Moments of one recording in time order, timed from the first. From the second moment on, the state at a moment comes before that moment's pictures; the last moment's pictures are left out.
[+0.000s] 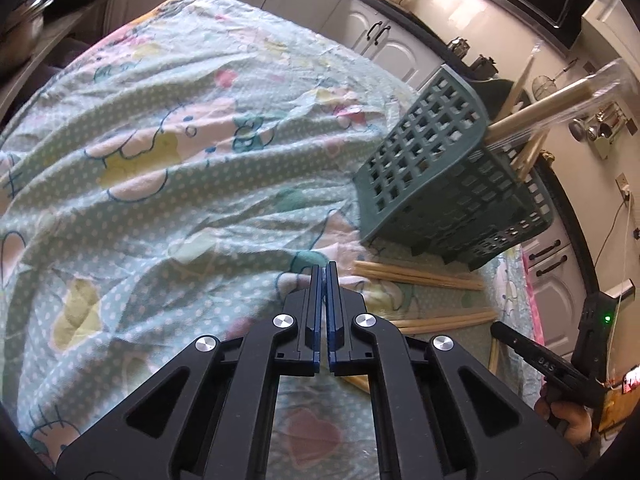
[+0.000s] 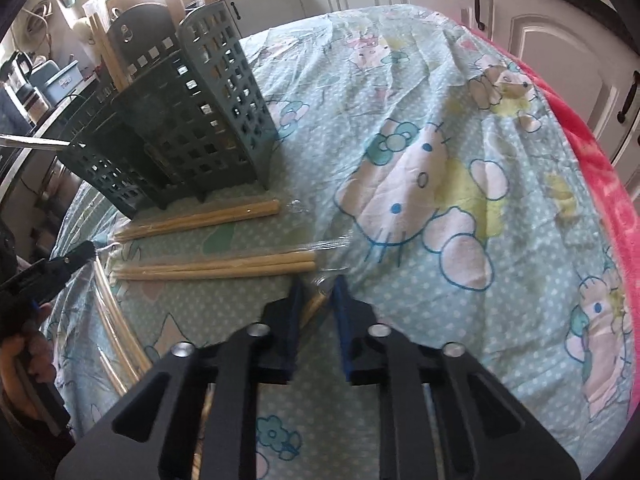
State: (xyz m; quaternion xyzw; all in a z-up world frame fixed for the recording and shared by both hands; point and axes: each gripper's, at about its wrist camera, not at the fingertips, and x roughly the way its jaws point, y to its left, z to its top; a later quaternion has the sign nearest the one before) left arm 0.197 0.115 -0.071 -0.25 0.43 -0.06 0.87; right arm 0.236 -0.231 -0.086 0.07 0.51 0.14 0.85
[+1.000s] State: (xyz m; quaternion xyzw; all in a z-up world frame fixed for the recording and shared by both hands) left arm 0.166 0.045 0.047 -0.18 0.33 -0.16 0.91; right arm 0.196 -0.242 0.036 0.03 0.33 0.23 0.91
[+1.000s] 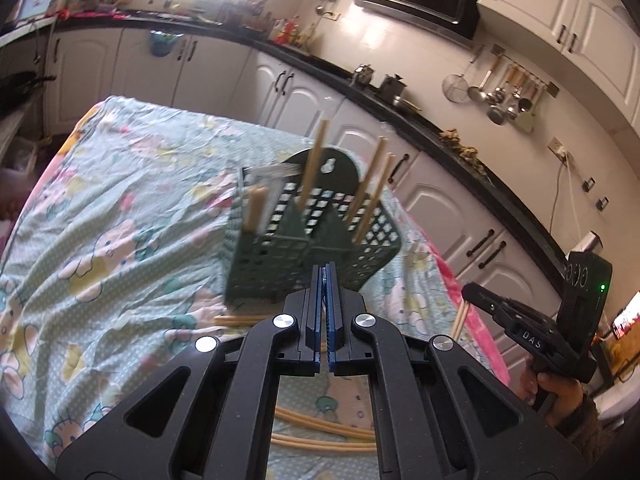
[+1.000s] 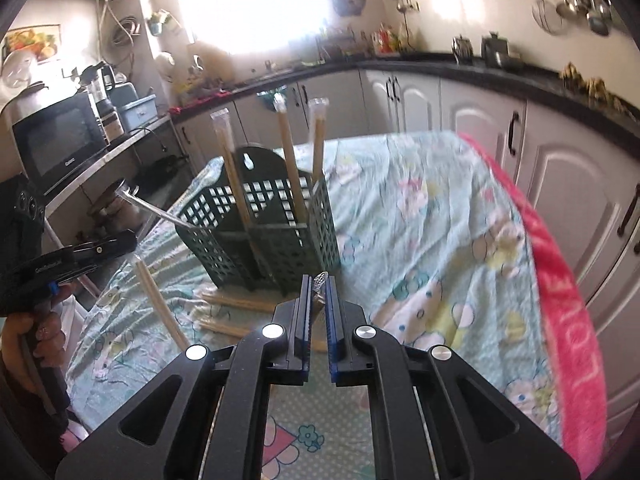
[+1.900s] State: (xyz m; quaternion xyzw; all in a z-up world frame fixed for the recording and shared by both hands) left arm 0.174 -0.013 0.106 -0.12 0.29 -0.23 0.92; right arm 0.178 -0.242 0.100 0.00 0.23 0.23 0.94
